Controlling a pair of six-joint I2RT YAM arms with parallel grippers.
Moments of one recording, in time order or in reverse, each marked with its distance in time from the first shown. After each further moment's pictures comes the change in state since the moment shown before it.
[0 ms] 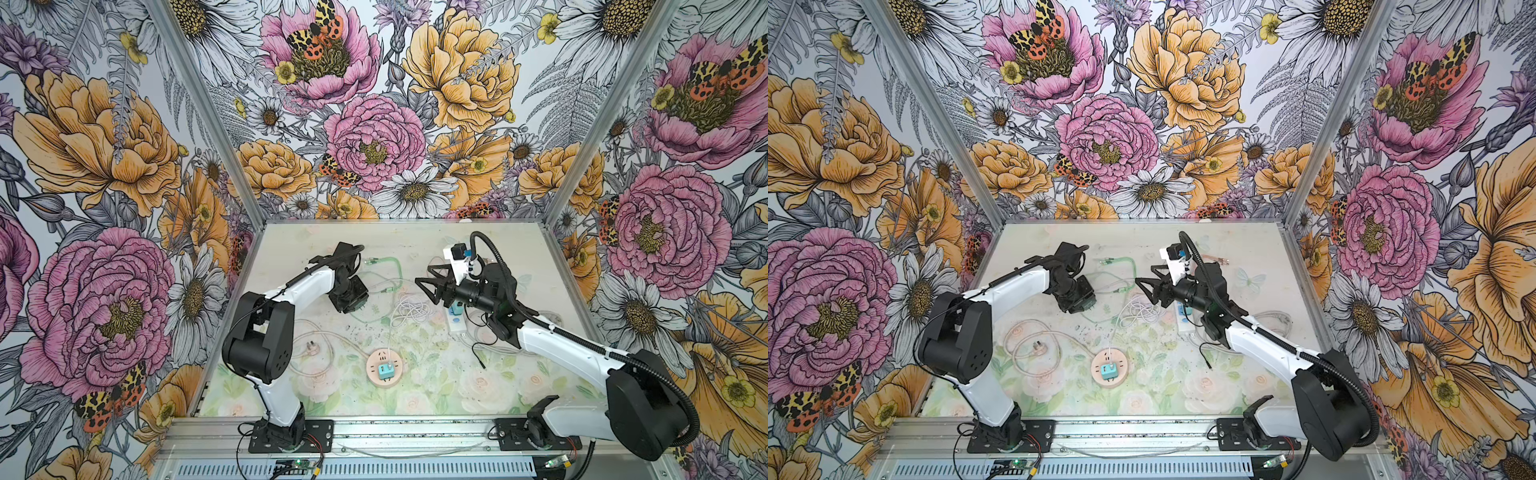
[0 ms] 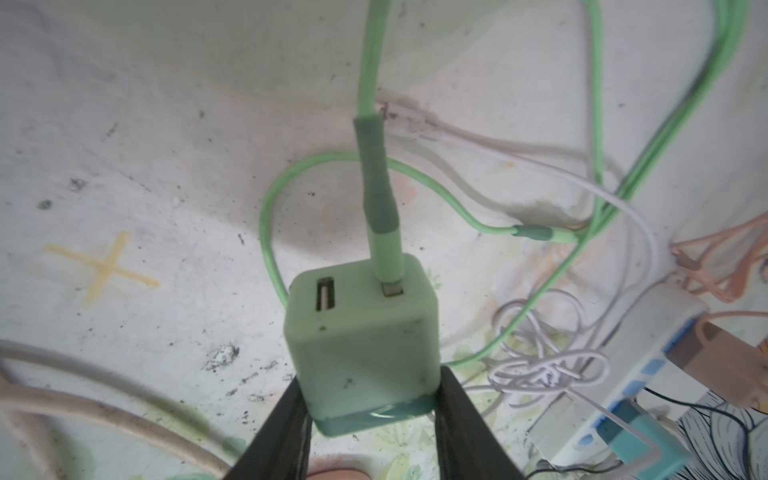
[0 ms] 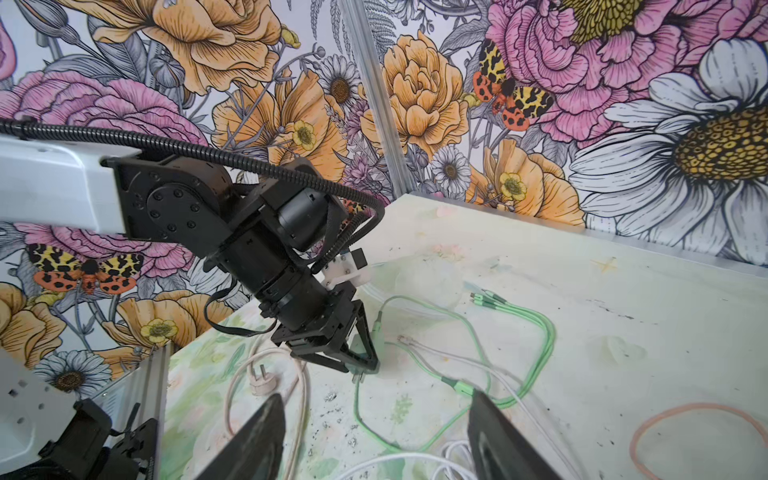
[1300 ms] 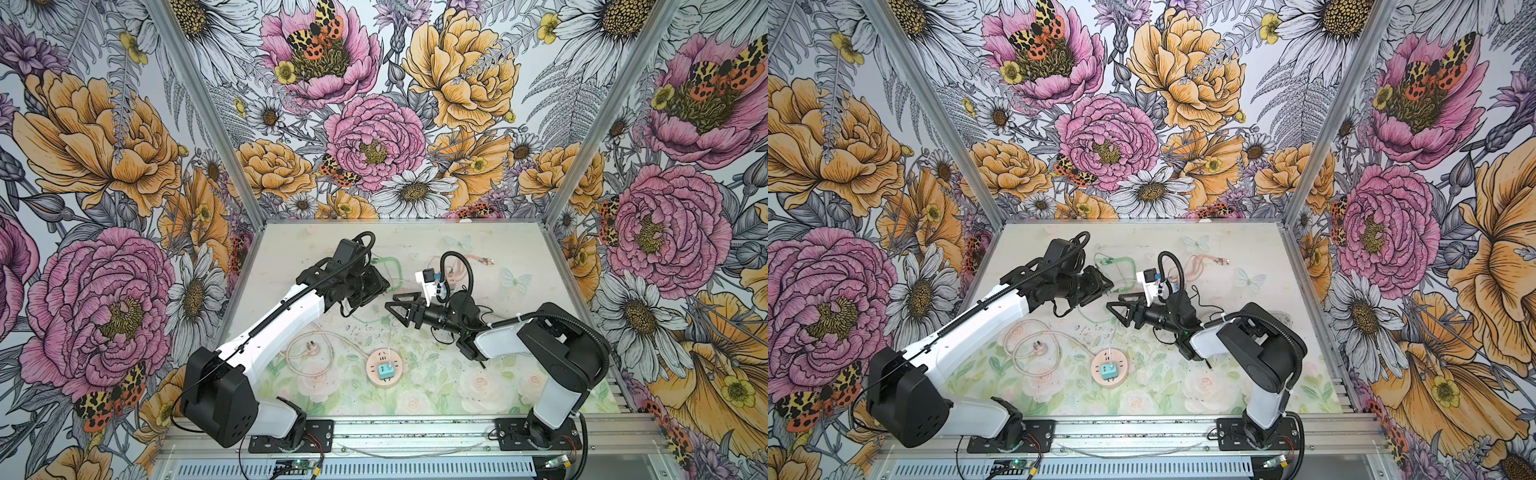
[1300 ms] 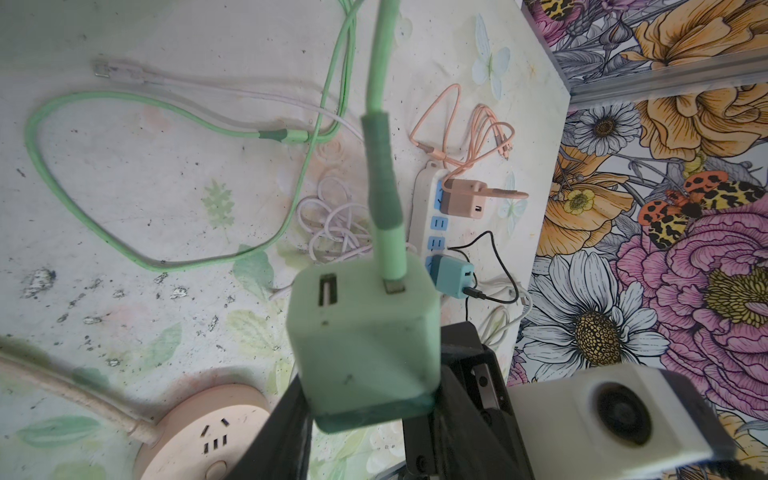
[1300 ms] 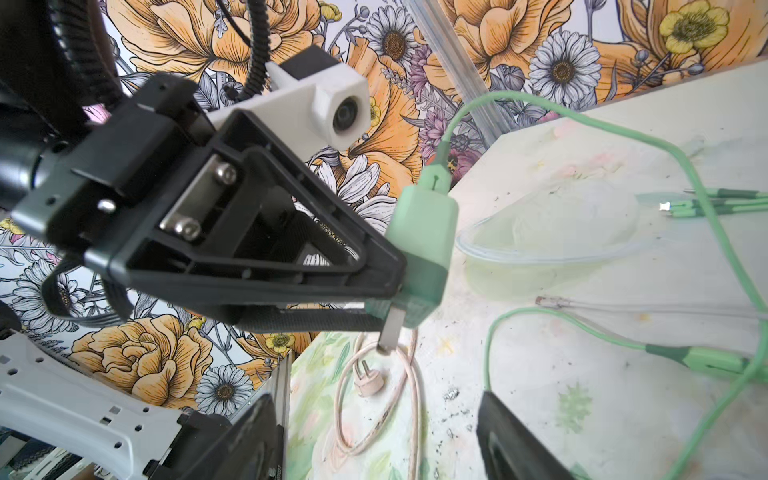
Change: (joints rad) left arm -0.190 -0.319 -0.051 0.125 0.036 -0.055; right arm 0.202 0.468 -0.084 0.699 0.026 0.438
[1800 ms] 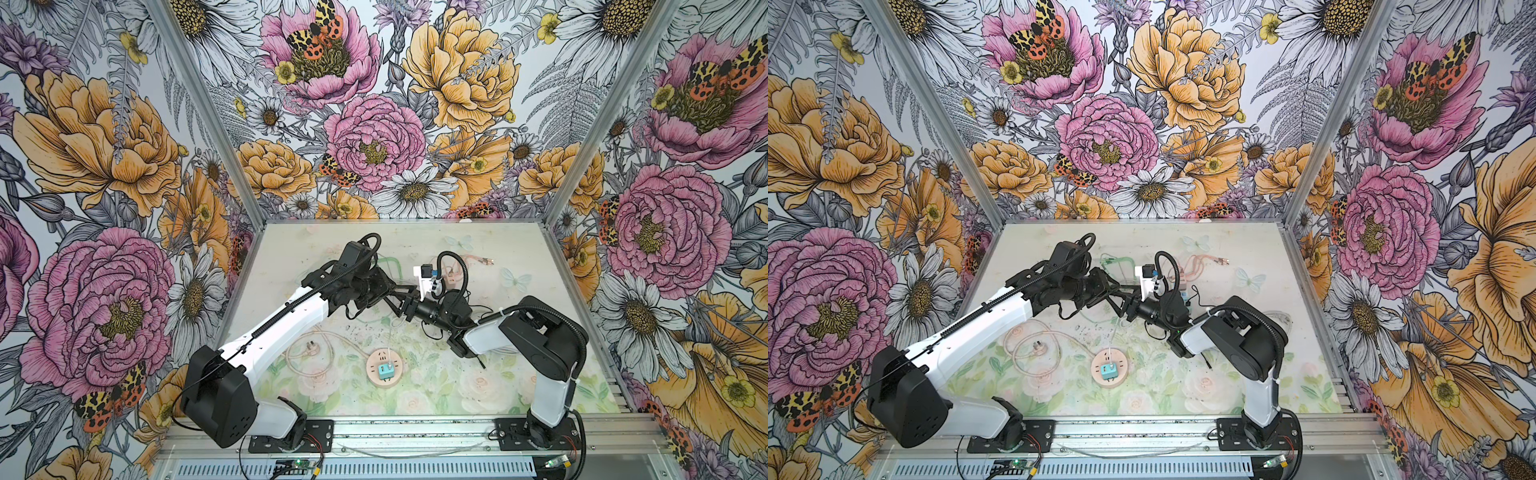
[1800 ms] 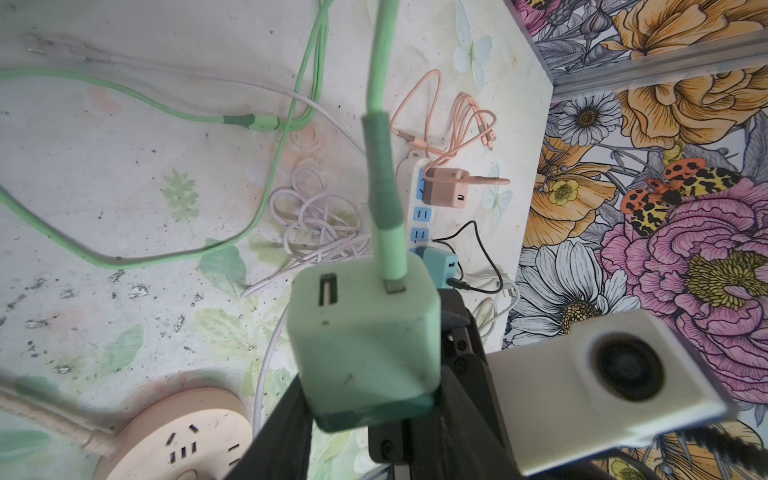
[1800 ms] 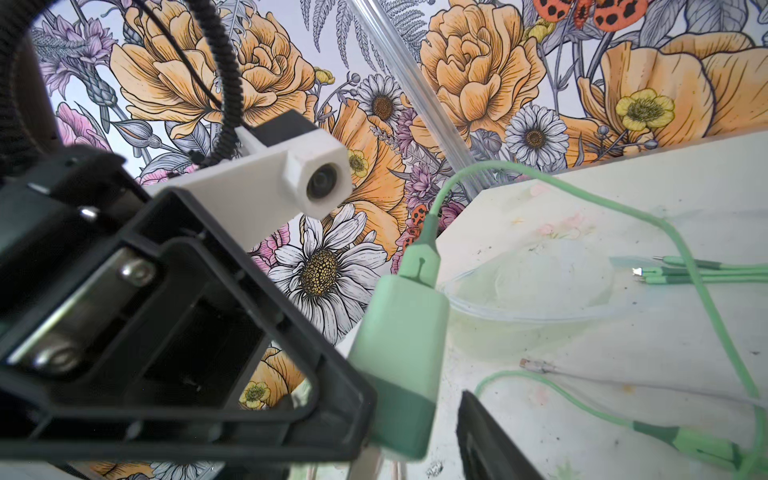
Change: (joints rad) left arm -0.050 0.000 -0.017 0.057 -0.006 -0.042; right arm 0.017 0.124 0.074 0.129 0.133 0.004
